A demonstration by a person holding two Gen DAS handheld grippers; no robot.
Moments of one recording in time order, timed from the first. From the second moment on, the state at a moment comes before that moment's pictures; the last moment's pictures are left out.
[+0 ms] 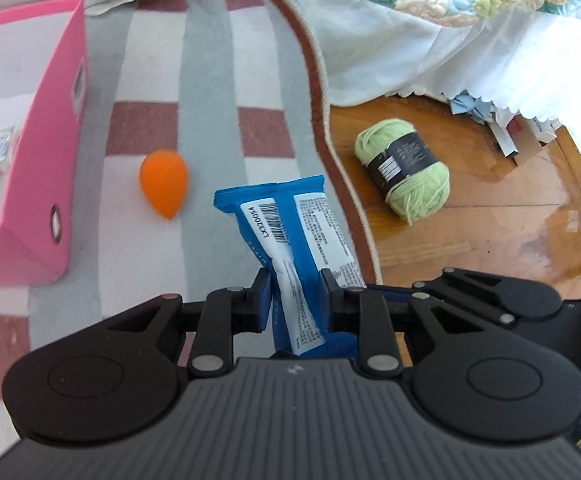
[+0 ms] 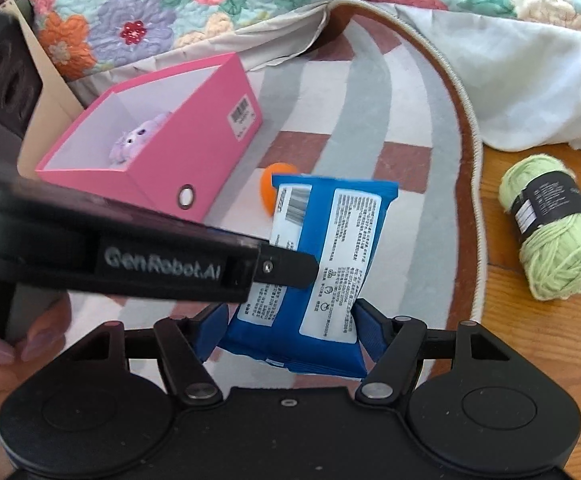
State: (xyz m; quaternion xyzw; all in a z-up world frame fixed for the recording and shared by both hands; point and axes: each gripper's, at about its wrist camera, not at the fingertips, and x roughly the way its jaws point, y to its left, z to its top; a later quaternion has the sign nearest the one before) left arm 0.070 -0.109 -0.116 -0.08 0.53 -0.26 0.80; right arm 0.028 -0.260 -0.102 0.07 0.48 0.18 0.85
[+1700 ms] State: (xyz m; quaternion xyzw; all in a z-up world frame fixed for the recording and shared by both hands) left arm -0.002 0.030 0.011 -0.13 0.44 -0.18 0.87; right arm -0.008 -0.147 0.023 -0.02 0.41 0.32 0.85
